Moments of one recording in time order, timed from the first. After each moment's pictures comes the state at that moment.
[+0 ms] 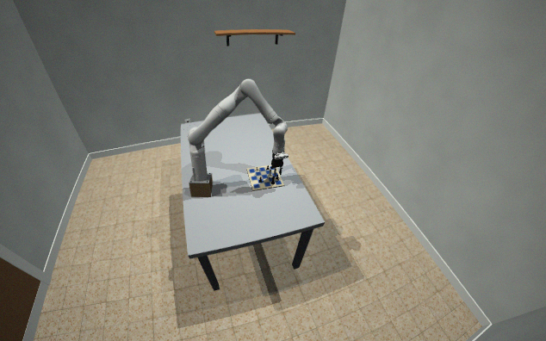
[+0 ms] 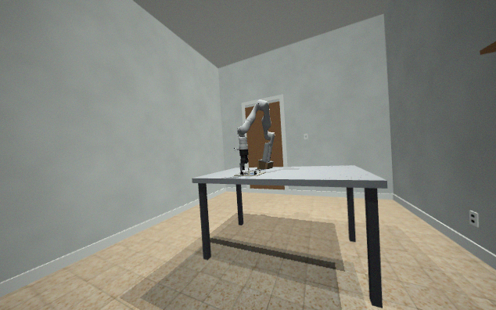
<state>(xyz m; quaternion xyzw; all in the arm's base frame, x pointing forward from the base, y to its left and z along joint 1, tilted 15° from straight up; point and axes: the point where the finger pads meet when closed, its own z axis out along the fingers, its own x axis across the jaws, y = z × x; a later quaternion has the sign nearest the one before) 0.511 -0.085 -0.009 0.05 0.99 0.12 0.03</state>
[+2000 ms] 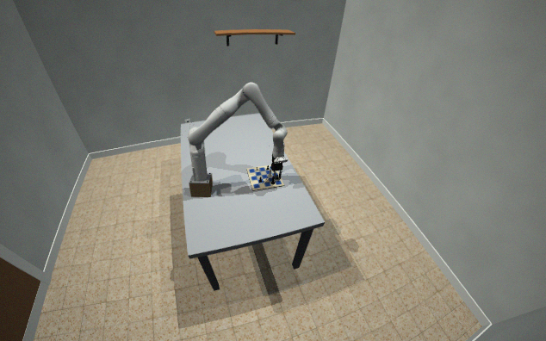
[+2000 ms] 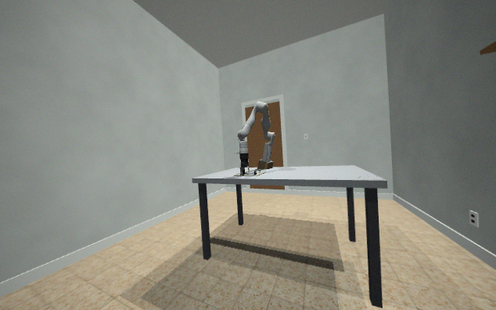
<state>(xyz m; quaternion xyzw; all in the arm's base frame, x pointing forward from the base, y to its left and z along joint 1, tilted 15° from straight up) 0.514 -0.077 -0.041 0.05 0.99 0.12 0.03</state>
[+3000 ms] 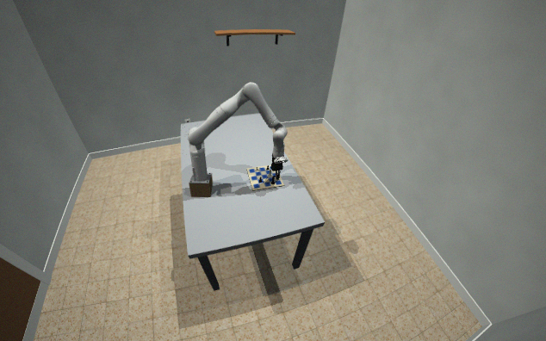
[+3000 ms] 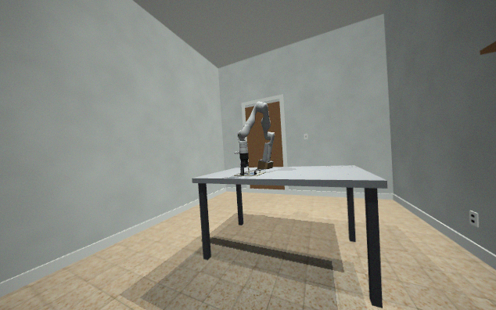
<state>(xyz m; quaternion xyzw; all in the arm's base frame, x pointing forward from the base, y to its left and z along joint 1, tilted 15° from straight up) 0.514 -0.078 -0.041 0.05 0.99 0.12 0.03</state>
